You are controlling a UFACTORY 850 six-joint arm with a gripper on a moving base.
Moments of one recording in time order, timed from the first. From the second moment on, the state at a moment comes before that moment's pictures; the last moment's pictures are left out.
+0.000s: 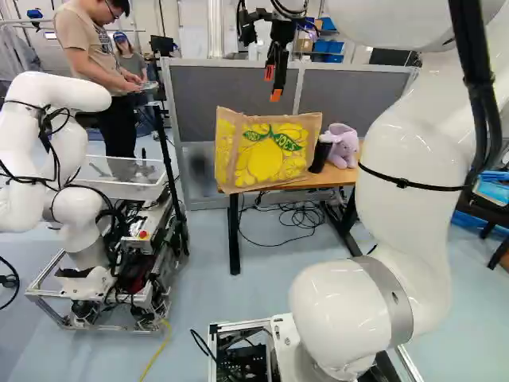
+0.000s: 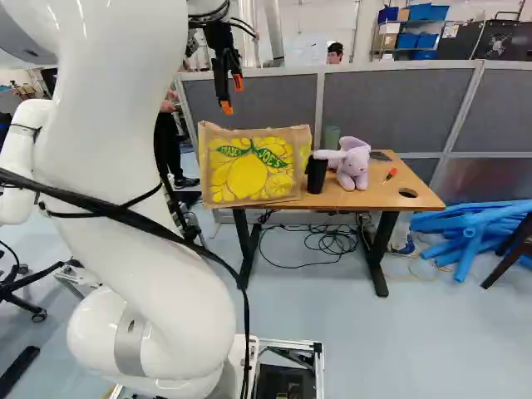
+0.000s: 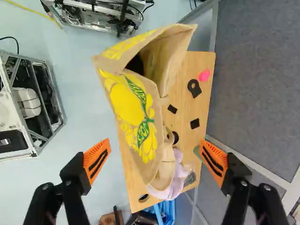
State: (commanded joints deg) arm 3.0 -11.7 -96.8 0.0 -63.2 -85.4
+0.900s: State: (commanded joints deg) arm 3.0 -11.7 -96.8 0.0 -63.2 -85.4
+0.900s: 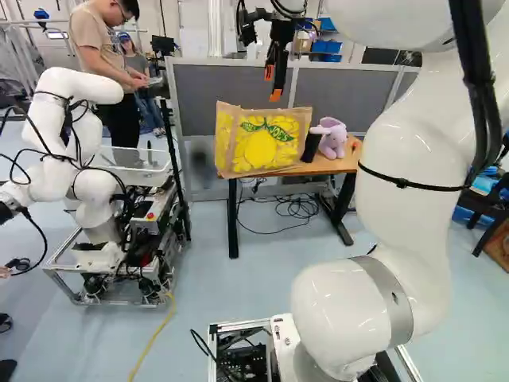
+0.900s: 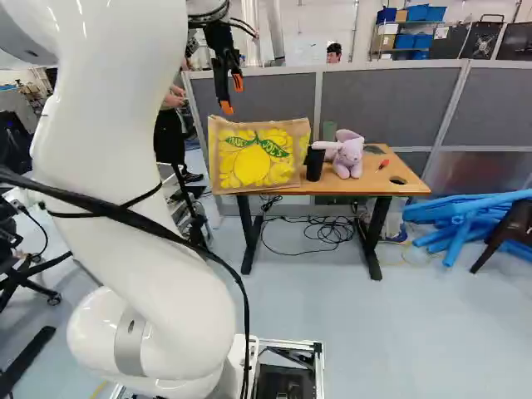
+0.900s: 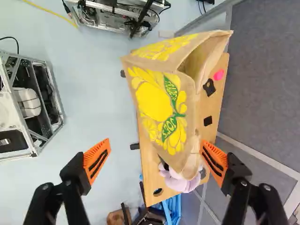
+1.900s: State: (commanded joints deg) arm 3.0 -10.7 -95.7 0.0 -63.2 -85.4
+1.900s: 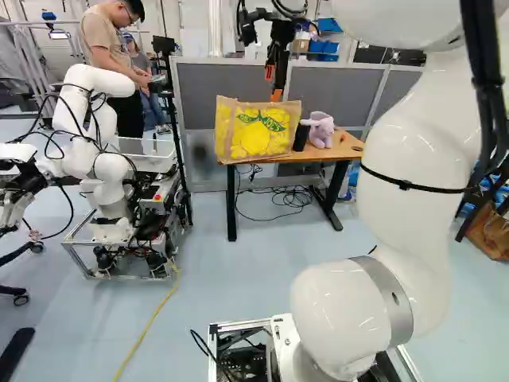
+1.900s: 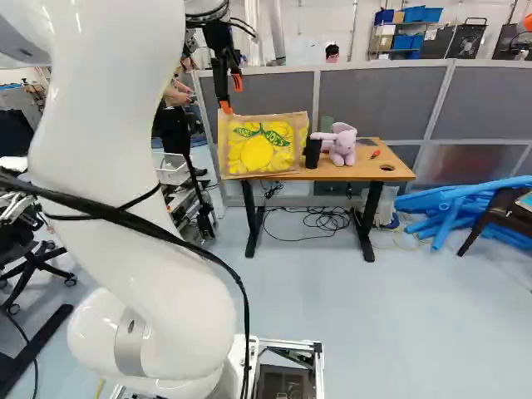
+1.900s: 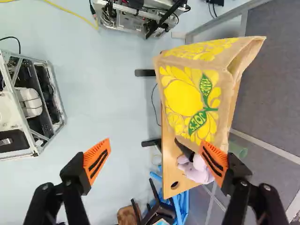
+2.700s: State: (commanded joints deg) arm 2.9 -9.5 -91.4 0.0 -57.8 -81.4
